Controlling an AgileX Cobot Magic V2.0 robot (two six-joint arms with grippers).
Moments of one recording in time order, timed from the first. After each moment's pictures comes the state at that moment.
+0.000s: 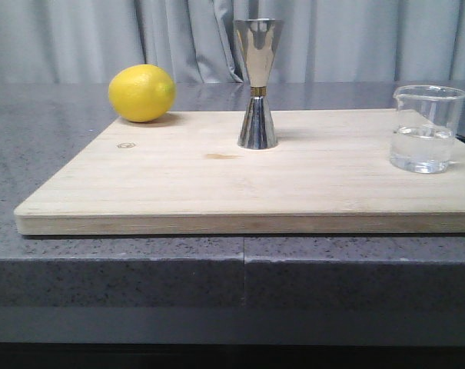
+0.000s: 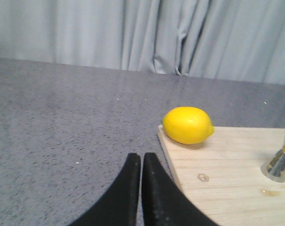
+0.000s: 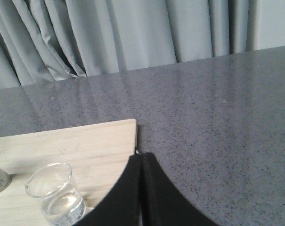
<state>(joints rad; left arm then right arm) -0.23 0.46 -0.48 -0.22 0.25 0.09 -0.01 0.33 -0.37 0.11 0.23 0.06</state>
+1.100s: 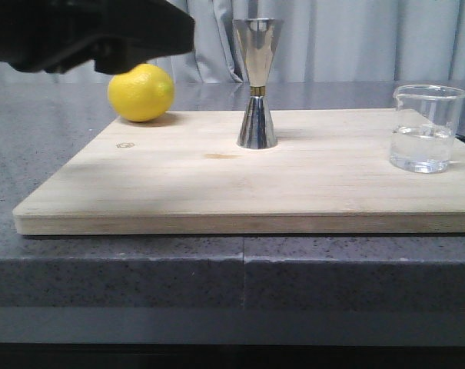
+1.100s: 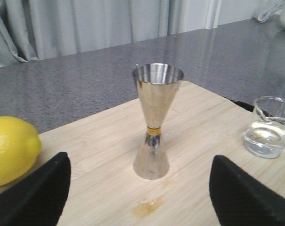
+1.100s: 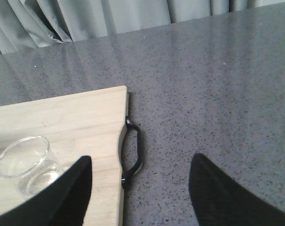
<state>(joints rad) -0.77 1.30 -0.56 0.05 -0.50 -0.06 -0.01 0.46 -0.31 0.13 0.16 0.06</state>
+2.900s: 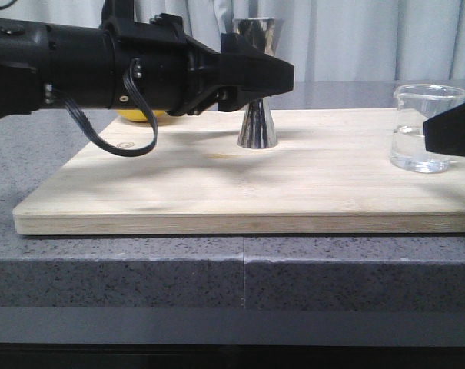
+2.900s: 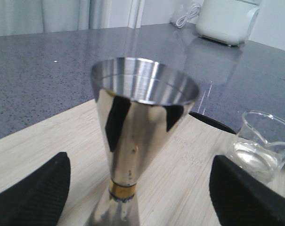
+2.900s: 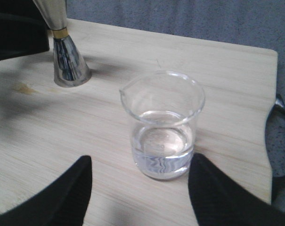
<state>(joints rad) -0.55 1.83 -0.93 0.79 -0.85 -0.70 0.39 0.93 -0.26 -0.02 -0.30 0.06</state>
